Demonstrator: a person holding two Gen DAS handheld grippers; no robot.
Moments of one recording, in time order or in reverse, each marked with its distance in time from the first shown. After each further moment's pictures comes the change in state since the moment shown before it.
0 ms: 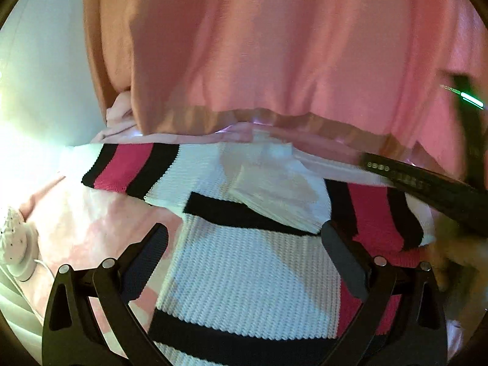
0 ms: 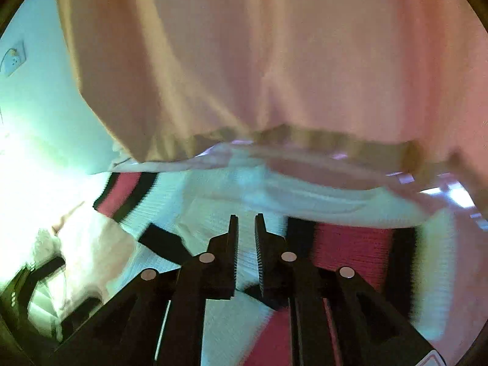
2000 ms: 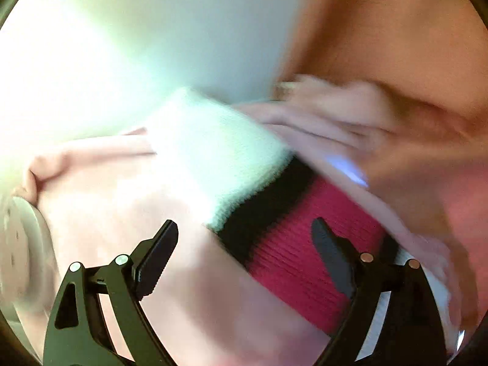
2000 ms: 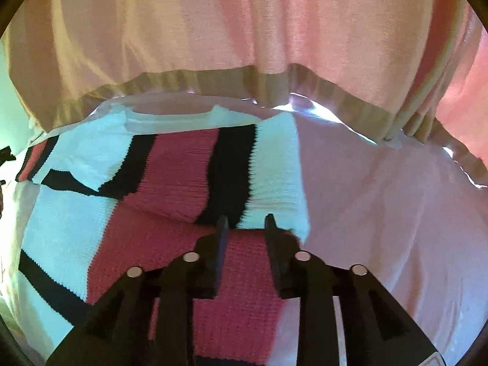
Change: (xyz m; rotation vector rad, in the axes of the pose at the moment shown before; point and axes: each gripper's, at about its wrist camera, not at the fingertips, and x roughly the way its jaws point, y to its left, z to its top) left arm 0.160 0.318 0.065 -0.616 0.122 0.358; right arm -0.031 -0.103 -0.108 0.109 0.141 -0.373
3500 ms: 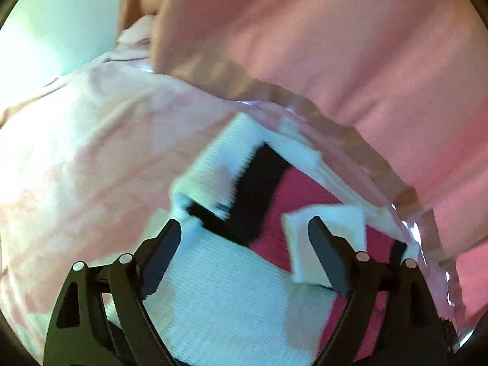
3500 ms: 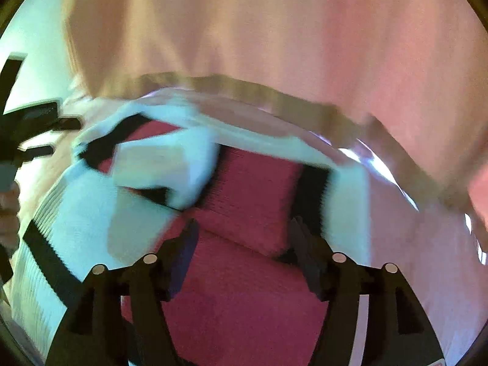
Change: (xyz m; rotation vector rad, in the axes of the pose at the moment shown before) left arm -0.144 -0.171 -0.202 0.274 0.105 -0.381; right arm -0.005 0.102 0.017 -0.316 -0.079 0.100
